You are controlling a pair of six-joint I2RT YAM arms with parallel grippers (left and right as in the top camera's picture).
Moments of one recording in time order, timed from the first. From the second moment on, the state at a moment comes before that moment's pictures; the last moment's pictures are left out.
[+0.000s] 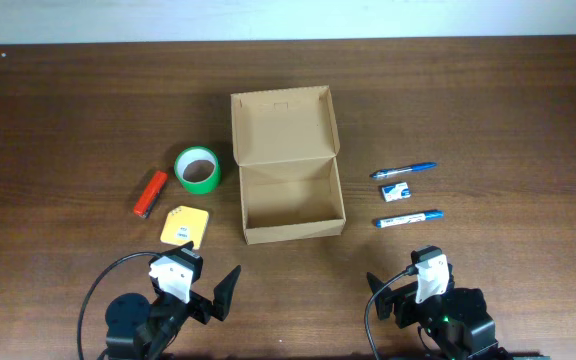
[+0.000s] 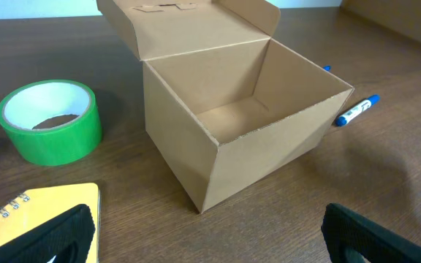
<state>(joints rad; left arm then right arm) -0.09 0.01 0.15 -0.50 0.44 0.00 0.39 0.01 0.17 -0.69 -0.07 0.15</state>
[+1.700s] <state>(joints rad) 0.01 1.62 0.96 -0.29 0.07 0.18 0.38 0.01 0.17 -0.69 -0.07 0.15</state>
